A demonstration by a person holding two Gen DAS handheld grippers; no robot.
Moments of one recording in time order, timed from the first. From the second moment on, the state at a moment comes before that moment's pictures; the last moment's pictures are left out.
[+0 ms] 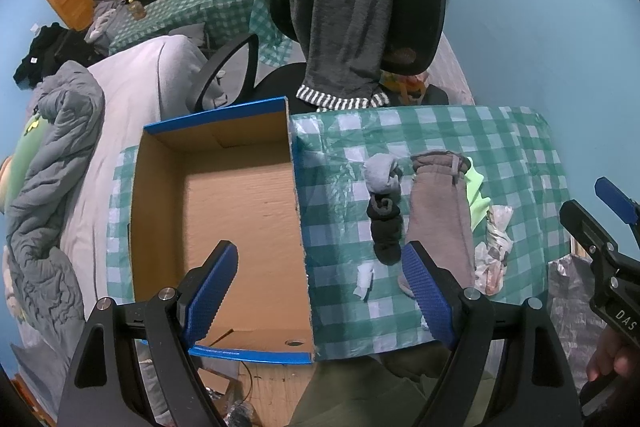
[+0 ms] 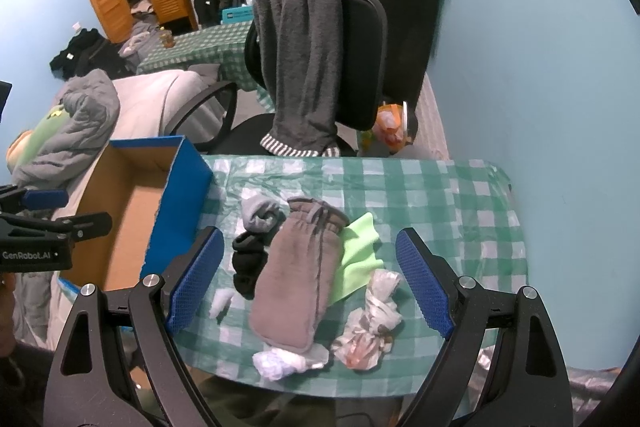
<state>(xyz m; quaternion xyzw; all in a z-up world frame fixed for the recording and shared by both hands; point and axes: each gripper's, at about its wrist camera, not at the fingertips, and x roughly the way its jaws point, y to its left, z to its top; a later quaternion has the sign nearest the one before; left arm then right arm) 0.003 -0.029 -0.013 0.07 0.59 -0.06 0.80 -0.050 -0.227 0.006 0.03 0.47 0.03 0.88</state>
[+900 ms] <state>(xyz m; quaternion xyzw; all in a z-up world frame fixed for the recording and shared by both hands) 0.024 -0.081 -0.096 0.10 0.64 -0.11 0.75 -0.067 -0.307 -0.075 0.11 0.54 -0.04 0.83</state>
